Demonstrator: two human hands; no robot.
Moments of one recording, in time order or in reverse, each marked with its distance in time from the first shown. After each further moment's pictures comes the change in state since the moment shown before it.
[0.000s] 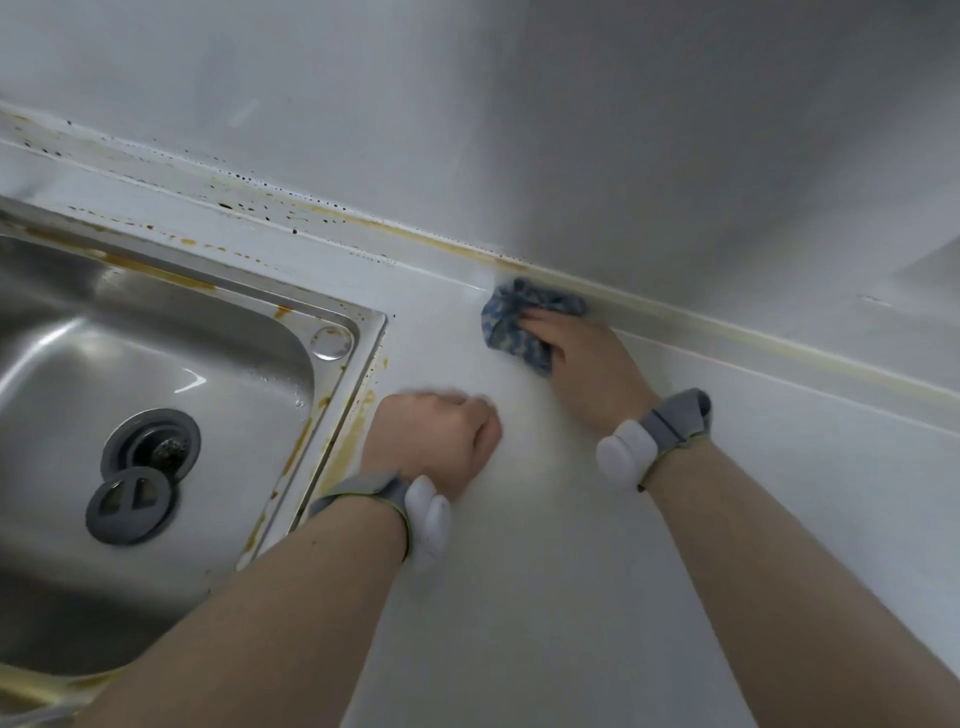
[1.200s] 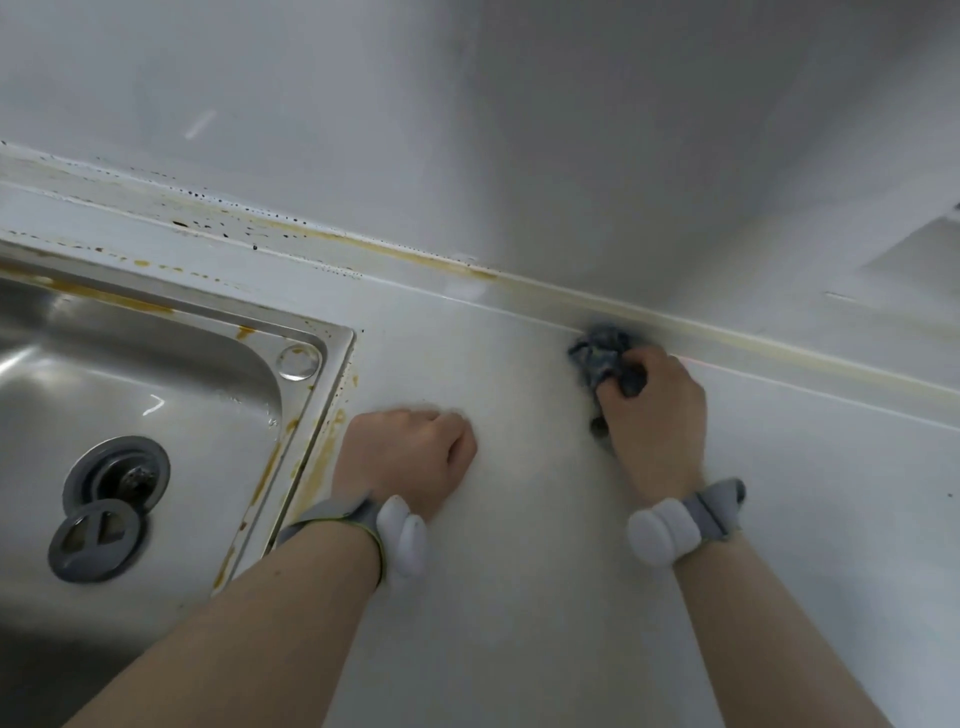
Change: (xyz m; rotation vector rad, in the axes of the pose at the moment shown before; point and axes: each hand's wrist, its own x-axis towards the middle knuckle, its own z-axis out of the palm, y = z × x) left_hand 0.001 0.001 0.005 -0.013 -0.030 -0.017; right_hand -0.071 0.014 -0.024 -0.041 0.446 0.606
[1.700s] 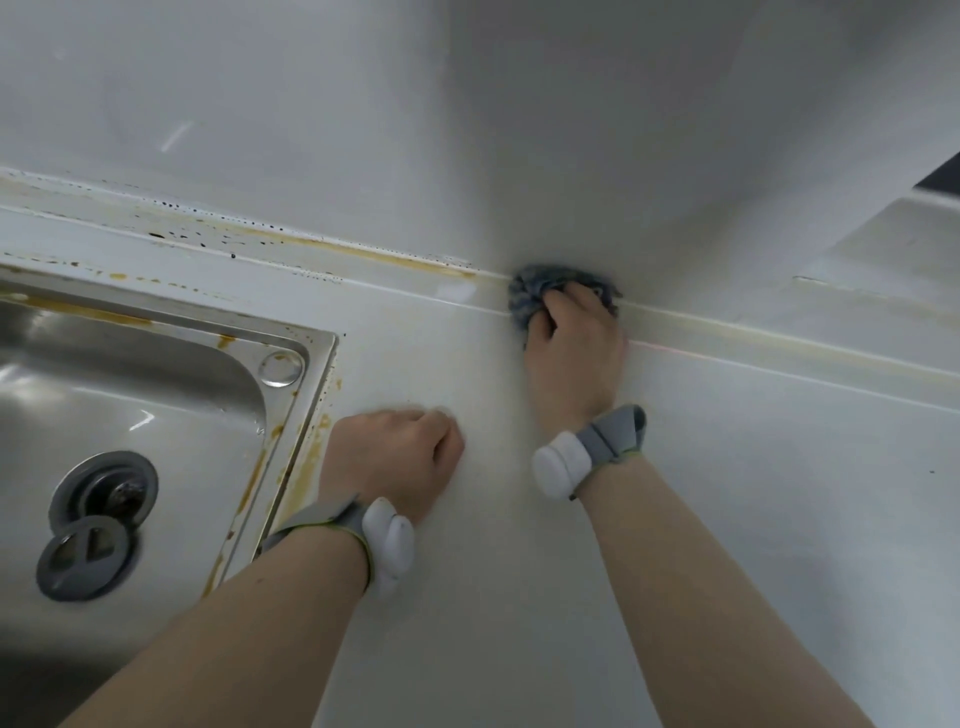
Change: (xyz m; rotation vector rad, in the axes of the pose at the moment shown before) left_hand 0.001 0.005 -0.006 0.024 -0.018 0.003; right_hand 0.025 -0.058 0.032 0.036 0.285 -0.251
